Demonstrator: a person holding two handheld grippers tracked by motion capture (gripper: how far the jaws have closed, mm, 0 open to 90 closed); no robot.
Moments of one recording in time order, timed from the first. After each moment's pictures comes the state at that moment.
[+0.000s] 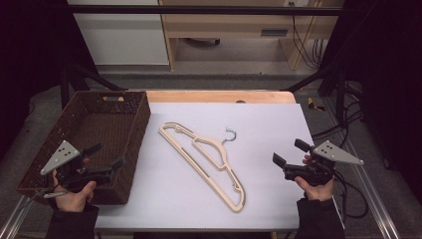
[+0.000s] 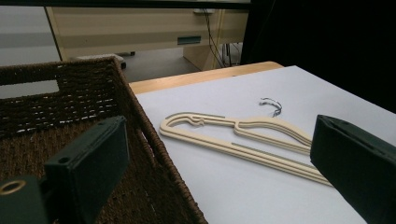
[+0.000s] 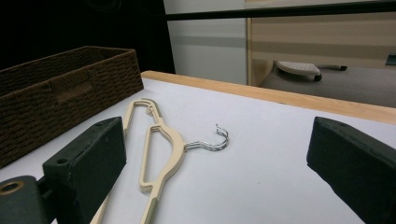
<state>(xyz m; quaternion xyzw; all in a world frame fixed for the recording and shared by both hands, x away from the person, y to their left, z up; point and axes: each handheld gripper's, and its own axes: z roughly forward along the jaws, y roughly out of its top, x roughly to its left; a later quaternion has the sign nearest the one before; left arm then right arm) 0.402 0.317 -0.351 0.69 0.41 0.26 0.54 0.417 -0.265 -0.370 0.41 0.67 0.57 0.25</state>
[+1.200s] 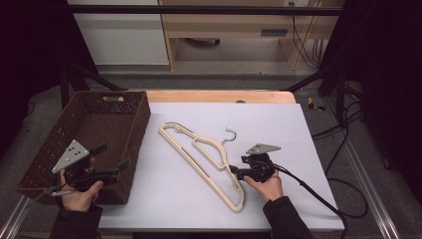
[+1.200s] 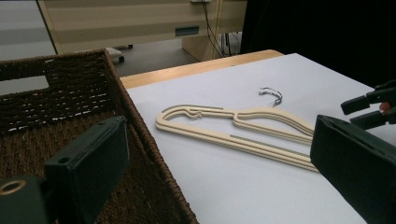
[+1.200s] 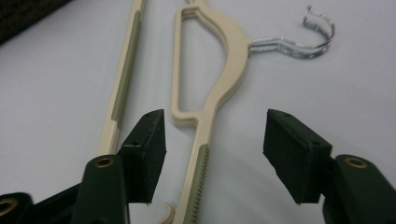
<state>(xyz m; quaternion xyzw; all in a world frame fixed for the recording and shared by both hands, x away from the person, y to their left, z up) 0.407 0.306 -0.356 0.70 0.40 0.26 0.52 0.470 -0.154 -0.444 0.42 0.80 0.41 0.12</state>
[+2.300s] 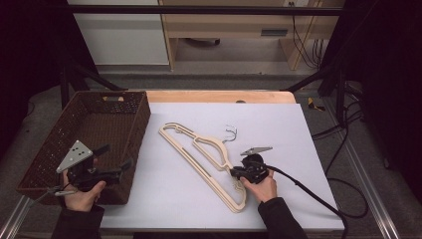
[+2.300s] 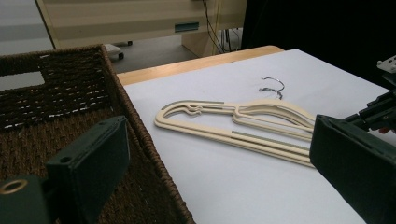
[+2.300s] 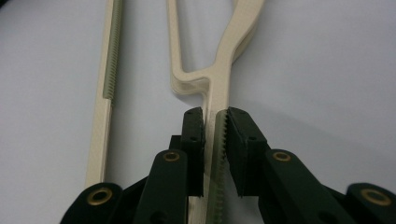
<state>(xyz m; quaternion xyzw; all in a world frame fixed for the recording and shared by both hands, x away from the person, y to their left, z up) 0.408 0.302 -0.359 0.71 0.40 0.25 0.52 0.478 -0.145 -0.465 0.47 0.80 0.37 0.06</state>
